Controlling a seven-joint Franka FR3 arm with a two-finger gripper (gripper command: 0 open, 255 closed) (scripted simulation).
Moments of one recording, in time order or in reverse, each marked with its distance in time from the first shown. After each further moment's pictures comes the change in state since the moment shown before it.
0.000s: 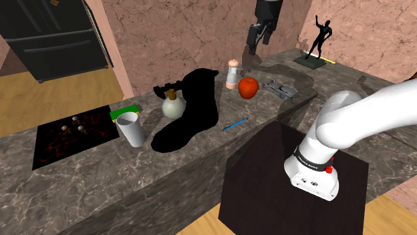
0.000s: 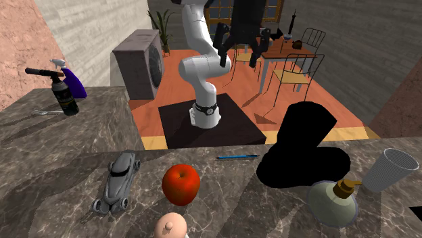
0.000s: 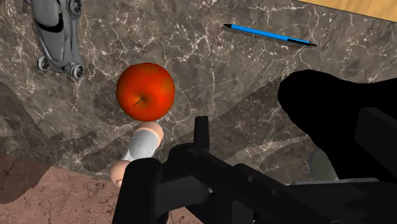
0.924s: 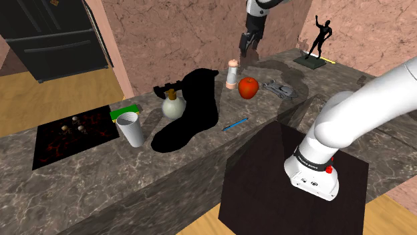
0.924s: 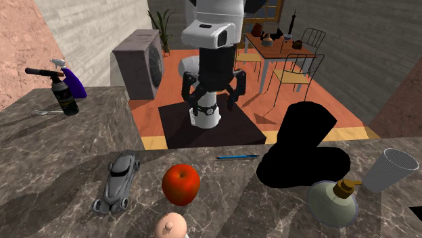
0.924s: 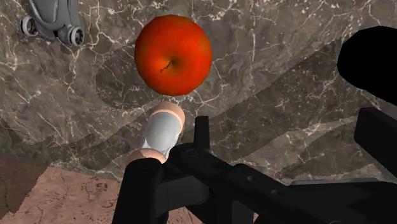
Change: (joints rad) arm -0.046 0.276 -0.215 0.026 -0.030 0.279 -0.202
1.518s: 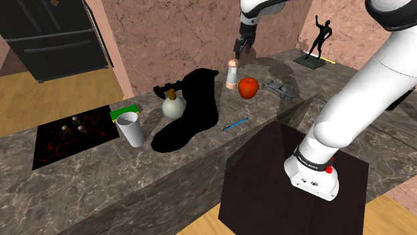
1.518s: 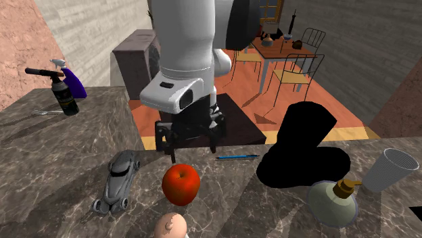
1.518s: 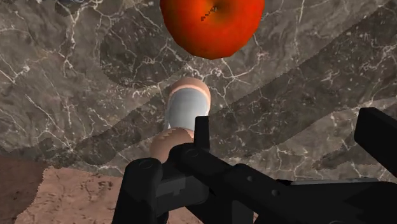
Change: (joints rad) arm -0.015 0.305 -0.135 0.150 0.091 0.156 -0.182
